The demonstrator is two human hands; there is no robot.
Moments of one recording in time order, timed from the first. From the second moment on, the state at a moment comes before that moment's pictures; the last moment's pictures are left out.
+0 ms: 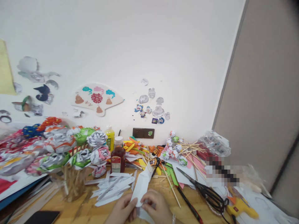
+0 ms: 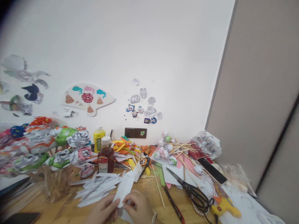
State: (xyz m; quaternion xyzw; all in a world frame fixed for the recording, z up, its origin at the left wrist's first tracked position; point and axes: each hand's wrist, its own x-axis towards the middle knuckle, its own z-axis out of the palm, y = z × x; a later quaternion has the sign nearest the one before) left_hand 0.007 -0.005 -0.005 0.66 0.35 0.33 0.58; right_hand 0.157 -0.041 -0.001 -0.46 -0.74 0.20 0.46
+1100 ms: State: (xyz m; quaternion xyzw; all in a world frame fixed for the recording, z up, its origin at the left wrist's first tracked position) left_hand 0.010 -0.015 0.005 0.76 0.37 0.29 0.45; right_hand 0.154 -0.035 -0.005 -0.53 -0.62 0.32 0.48
